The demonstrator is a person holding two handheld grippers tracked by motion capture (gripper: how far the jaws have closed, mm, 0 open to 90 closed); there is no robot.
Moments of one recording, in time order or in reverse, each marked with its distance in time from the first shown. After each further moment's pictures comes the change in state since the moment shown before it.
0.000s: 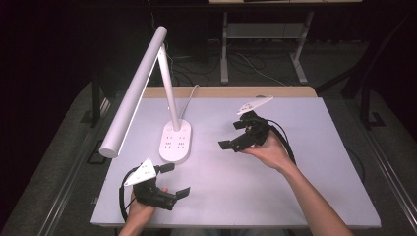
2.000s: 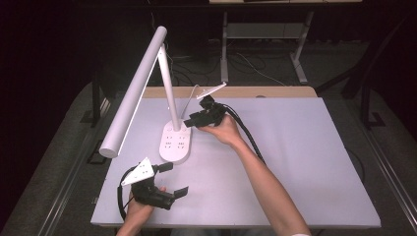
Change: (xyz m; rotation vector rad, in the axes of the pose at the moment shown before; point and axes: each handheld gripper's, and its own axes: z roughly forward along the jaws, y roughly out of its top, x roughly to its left) left arm 0.004 0.000 -0.004 -0.013 -0.010 -0.004; right arm -0.035 0.063 0.128 -0.021 0.097 0.006
